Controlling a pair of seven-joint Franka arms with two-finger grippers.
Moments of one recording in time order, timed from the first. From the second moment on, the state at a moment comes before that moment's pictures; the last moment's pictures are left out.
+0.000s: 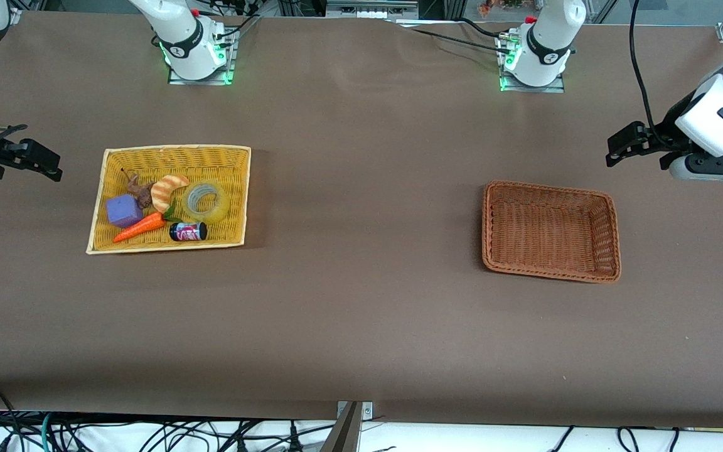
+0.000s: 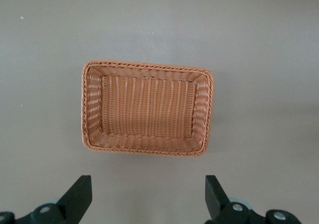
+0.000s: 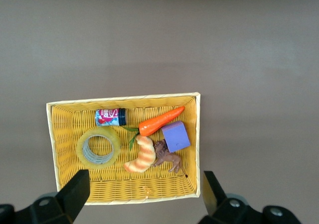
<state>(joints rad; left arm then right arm) 0.01 0.03 -0.09 -1.59 -0.04 1.57 -0.07 -0.09 0.08 0.09 -1.57 -0.08 1.66 0.00</state>
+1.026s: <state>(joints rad) 0.01 0.03 -0.09 -1.59 -0.04 1.56 -0.07 -0.09 0.08 0.09 -1.57 -0.09 1.63 0.00</state>
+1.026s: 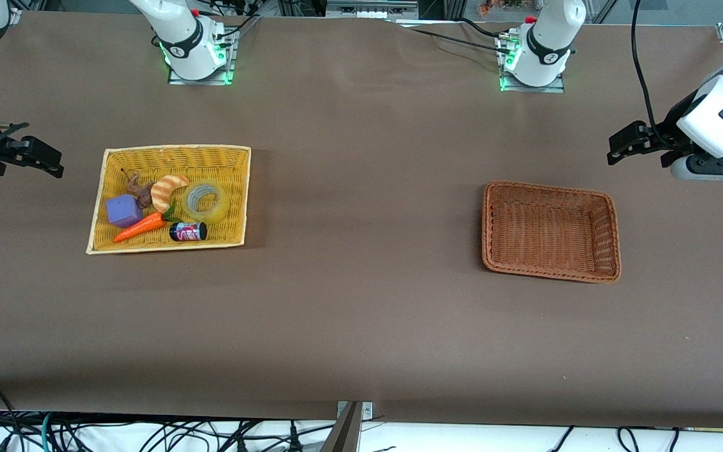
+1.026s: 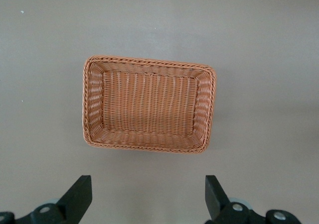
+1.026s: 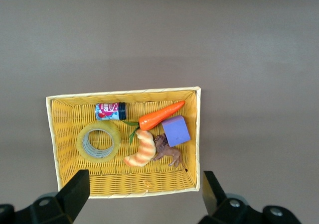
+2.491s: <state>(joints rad) 0.01 0.03 -0.09 -1.59 -0.04 1.56 -0.07 -0.09 0.08 0.09 -1.57 -0.09 1.63 0.00</state>
